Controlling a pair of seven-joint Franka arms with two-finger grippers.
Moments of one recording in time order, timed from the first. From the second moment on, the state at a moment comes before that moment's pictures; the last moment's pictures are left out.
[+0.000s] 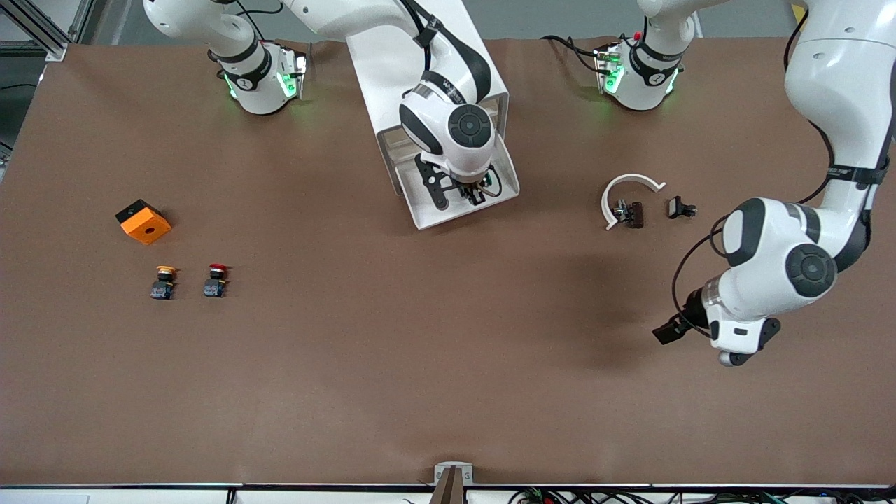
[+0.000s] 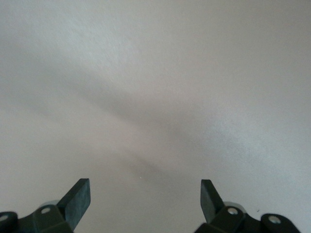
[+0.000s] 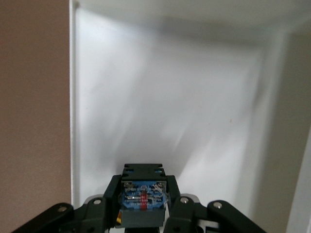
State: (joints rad) left arm 0.33 0.58 -0.48 -1.66 0.20 2.22 -0.79; right arm 0.95 0.63 -0.02 -1.54 0.21 2.05 1.96
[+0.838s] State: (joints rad) left arm 0.39 0.54 -0.49 -1.67 0.20 2.20 -0.55; right arm 0.74 0.49 -0.05 -1.43 0.14 1.70 1.15
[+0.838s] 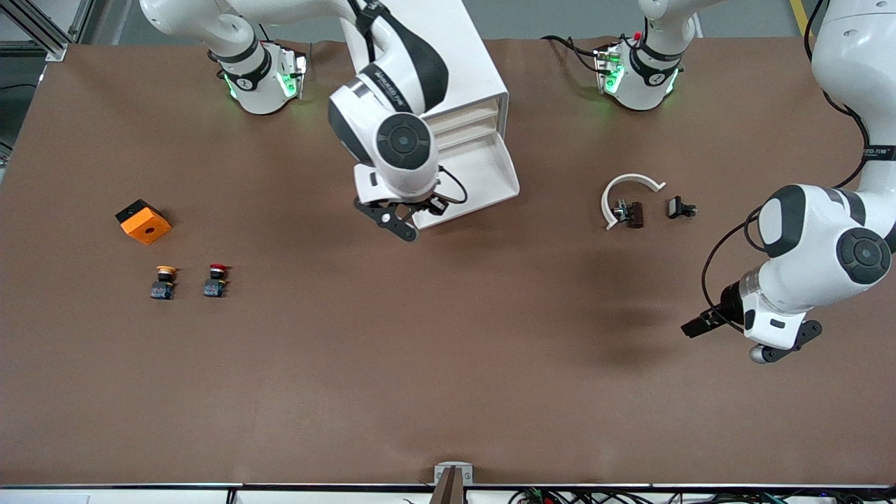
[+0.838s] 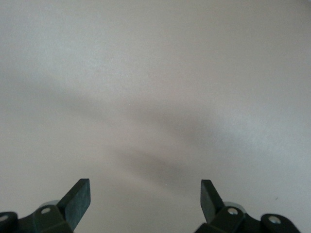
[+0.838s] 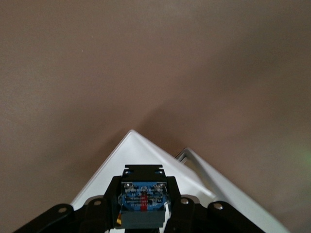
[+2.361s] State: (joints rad) left arm 0.09 0.32 -0.09 -1.65 -0.05 2.01 -0.09; right arm 0.24 0.35 -0.05 -2.21 -0.07 2.58 0.28
